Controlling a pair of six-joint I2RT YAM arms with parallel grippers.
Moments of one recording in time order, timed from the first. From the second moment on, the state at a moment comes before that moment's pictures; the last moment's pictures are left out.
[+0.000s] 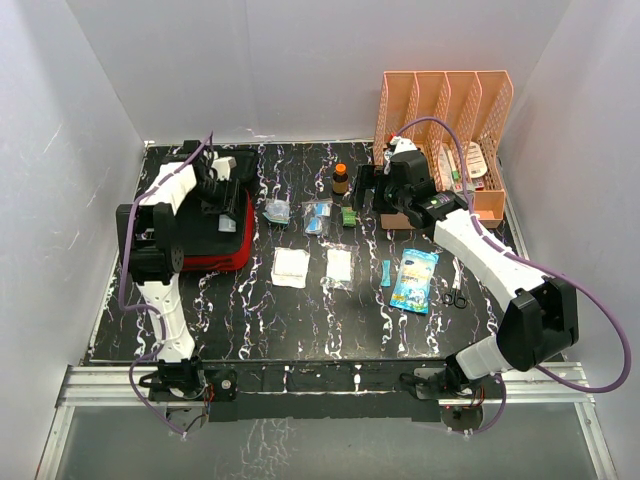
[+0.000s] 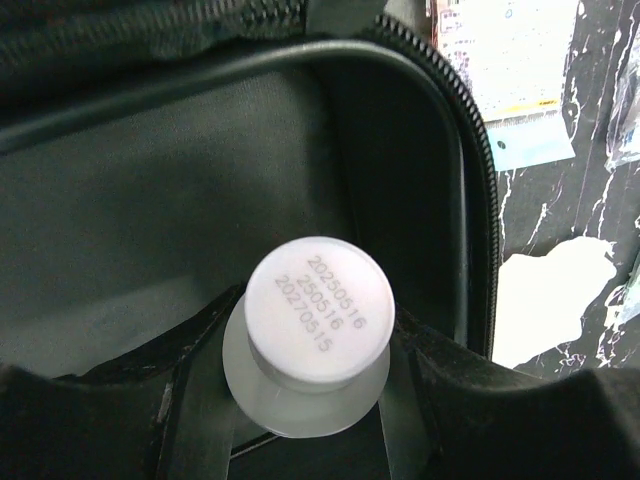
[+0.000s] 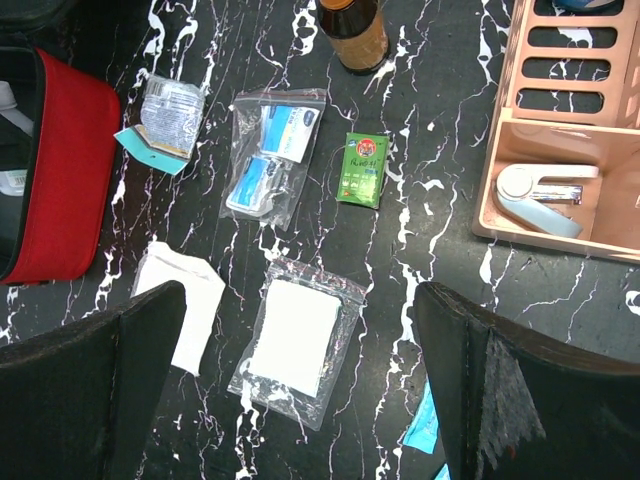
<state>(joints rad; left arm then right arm) 0.00 2.09 1.69 -0.90 0.38 0.12 0.43 1.44 1.23 -0.37 0.01 0.39</state>
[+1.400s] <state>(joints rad) -0.04 1.95 1.87 -1.05 0.32 0.17 0.43 1.46 1.23 -0.37 0.03 0.36</state>
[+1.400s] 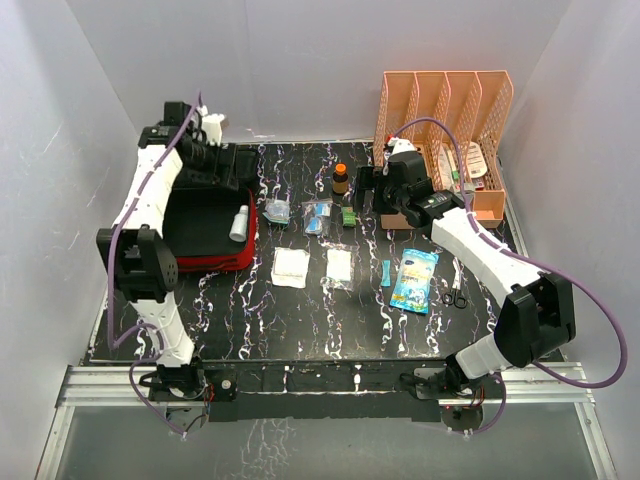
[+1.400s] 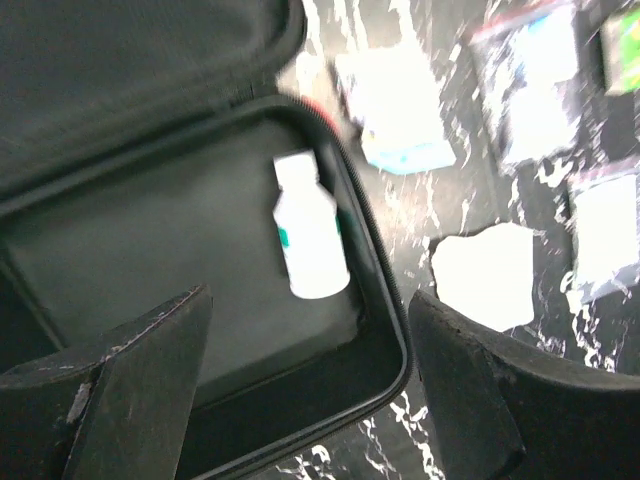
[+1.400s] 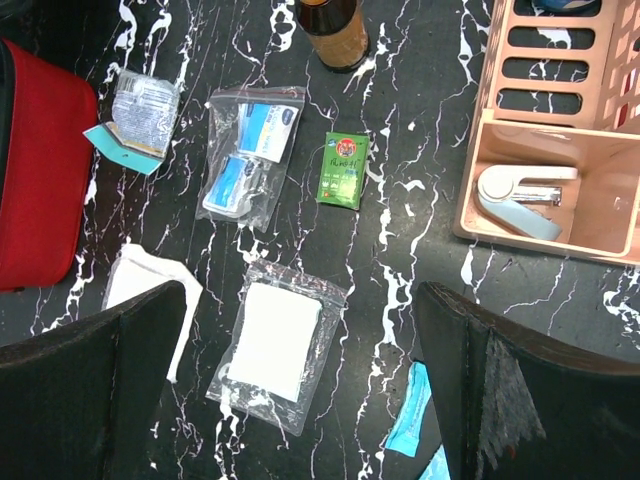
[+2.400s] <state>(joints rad) -0.50 2.21 1.54 0.29 0.09 -0.07 0.33 1.46 1.38 -0.49 0.04 0.37</state>
